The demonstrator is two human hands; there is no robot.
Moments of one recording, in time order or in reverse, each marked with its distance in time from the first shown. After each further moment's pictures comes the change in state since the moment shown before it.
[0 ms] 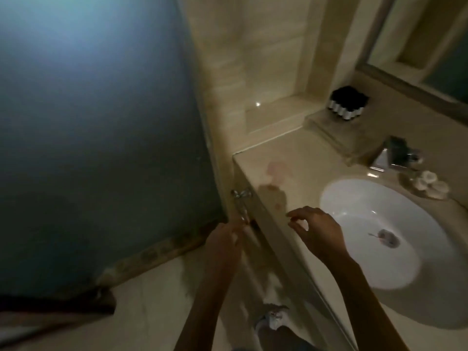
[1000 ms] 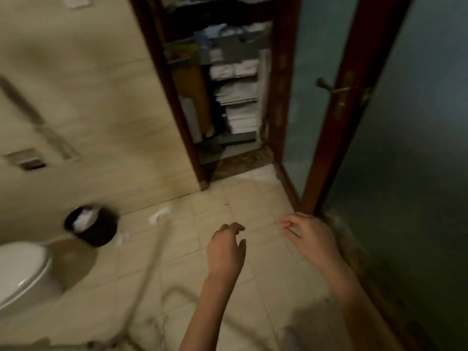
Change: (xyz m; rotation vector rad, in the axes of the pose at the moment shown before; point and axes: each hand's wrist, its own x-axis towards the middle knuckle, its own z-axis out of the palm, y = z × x) left_hand -0.408 -0.135 -0.133 0.053 0.876 -1.436; right_hand -0.206 -0.403 0.163 0.262 -0.855 -1.459
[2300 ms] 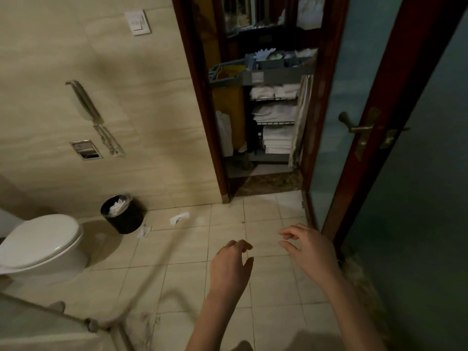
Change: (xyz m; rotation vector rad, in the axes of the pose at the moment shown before) left_hand 0.024 0.110 0.041 0.073 0.137 -0.143; right_hand 0.085 0.080 -0.051 0.021 -0.140 -0.223
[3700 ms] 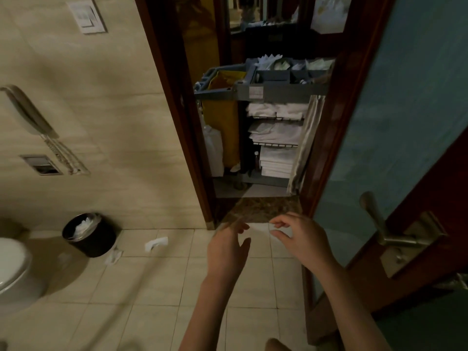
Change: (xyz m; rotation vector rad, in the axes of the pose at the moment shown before) left_hand 0.358 0.083 0.033 -0.088 0.111 -0.079; right_hand 0.352 0.097 -0.055 -0.028 -0.083 -0.113
